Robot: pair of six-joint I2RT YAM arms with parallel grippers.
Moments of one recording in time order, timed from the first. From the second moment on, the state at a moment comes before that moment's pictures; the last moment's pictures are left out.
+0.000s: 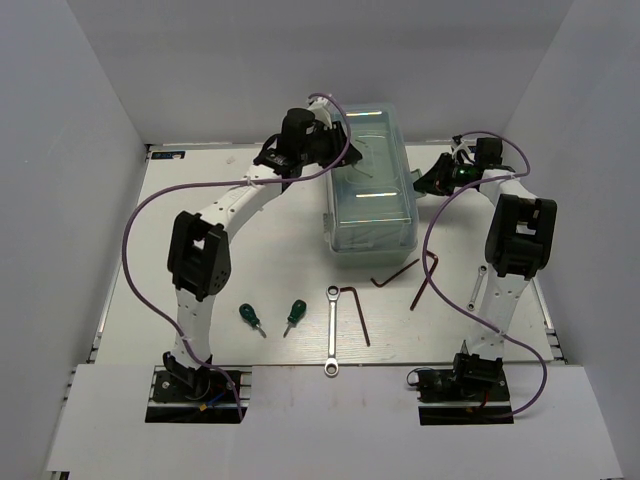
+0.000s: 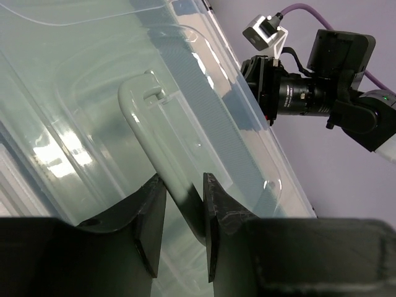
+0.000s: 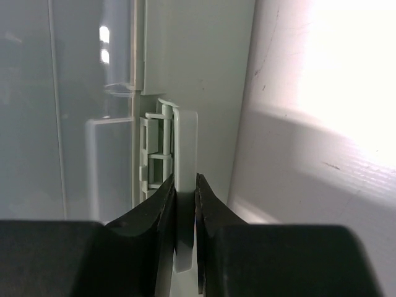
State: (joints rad) left arm -0.52 2.09 1.90 -0.11 0.36 -0.54; right arm -0.12 2.17 1.64 -0.32 -0.91 0.33
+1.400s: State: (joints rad) left arm -0.22 1.62 1.41 -0.48 -0.15 -0.33; right arm -0.12 2.12 1.63 -0.40 -0.80 0.27
